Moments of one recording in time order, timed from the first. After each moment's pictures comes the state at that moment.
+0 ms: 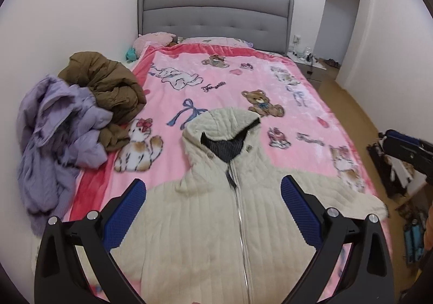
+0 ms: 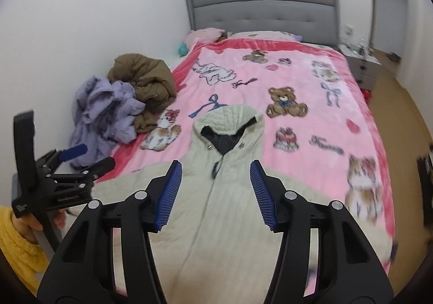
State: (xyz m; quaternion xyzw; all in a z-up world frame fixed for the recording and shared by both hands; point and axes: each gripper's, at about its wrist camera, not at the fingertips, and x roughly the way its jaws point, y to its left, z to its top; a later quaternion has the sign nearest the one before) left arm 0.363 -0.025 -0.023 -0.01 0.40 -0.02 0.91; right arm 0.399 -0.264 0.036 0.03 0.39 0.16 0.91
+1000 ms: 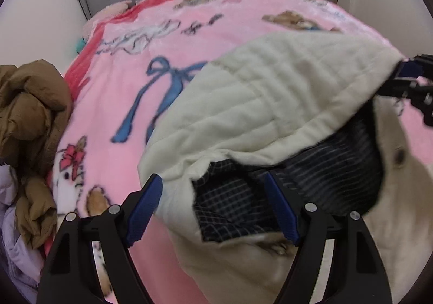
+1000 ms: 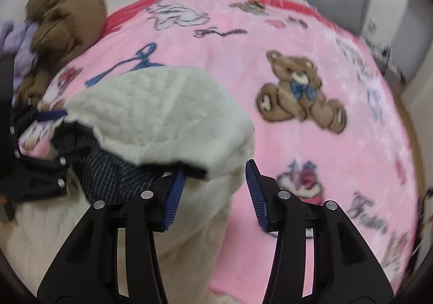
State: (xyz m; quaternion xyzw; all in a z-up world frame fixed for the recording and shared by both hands) left arm 0.672 -0.024 -0.314 0.14 0.49 -0.07 0.86; right arm 0.727 -0.235 -0.260 -0.07 0.46 0.12 0.88
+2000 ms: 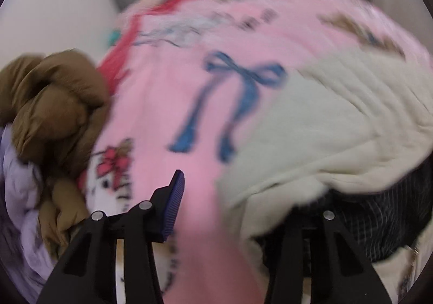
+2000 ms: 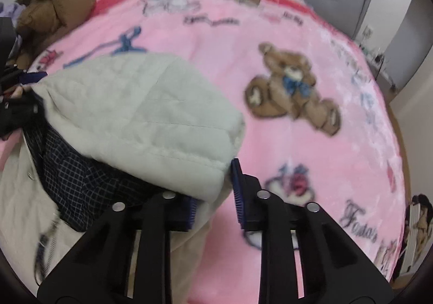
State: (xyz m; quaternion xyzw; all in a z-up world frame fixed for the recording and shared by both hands) left arm 0.706 0.033 -0.303 0.14 0.46 0.03 0.87; right arm 0.733 -0.237 -0.274 -0.13 0.44 0.10 0.88
